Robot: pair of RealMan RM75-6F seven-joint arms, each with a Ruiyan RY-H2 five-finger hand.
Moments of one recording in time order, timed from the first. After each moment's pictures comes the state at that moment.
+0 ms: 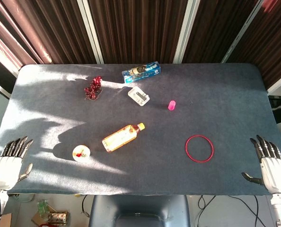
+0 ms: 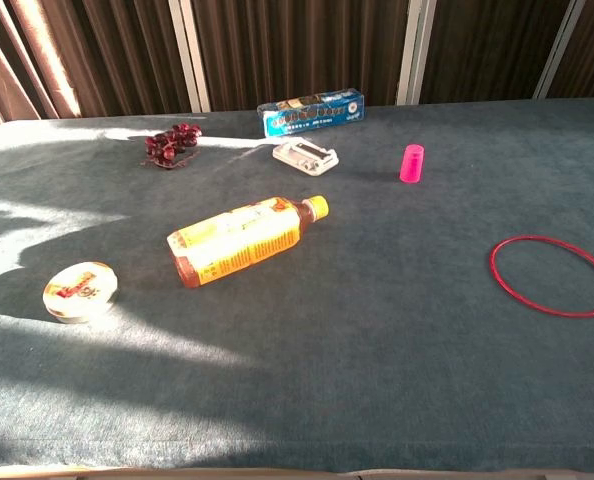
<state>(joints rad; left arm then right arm) -0.14 -1.18 -0.03 -1.55 1.52 1.45 0.16 0.04 -1.03 0.03 -1.79 -1.41 1.43 -0.09</state>
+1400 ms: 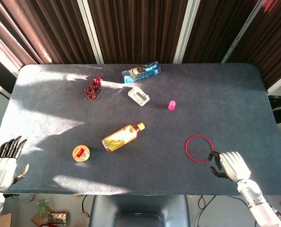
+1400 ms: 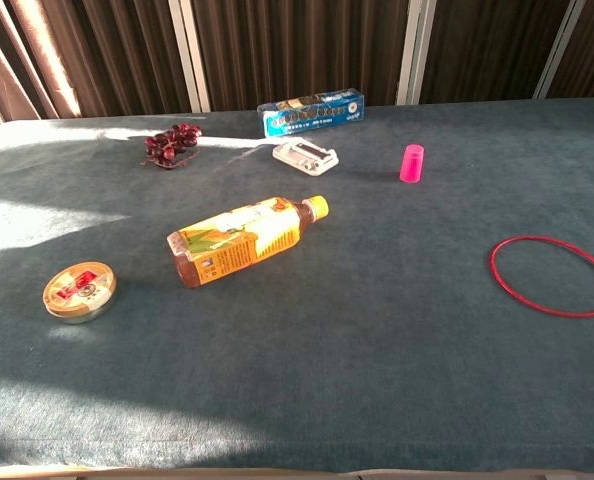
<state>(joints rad) -0.12 -1.16 -0.04 -1.59 1.50 1.46 0.13 0.25 -1.18 0.02 -1.65 -1.46 1.12 -0.03</state>
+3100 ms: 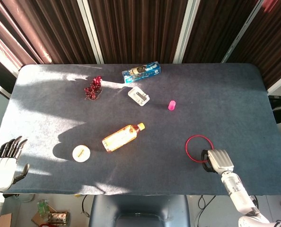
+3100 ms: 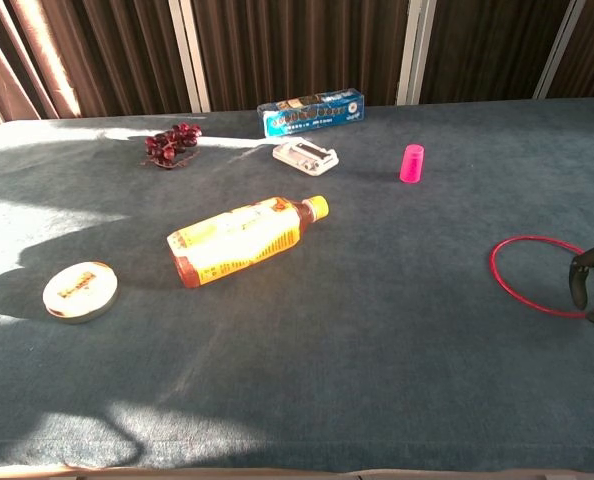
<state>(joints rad) -0.12 -1.14 -0.03 -1.60 1.50 1.46 0.11 0.37 -1.39 0.05 -1.50 -1.16 0.98 -0.22</state>
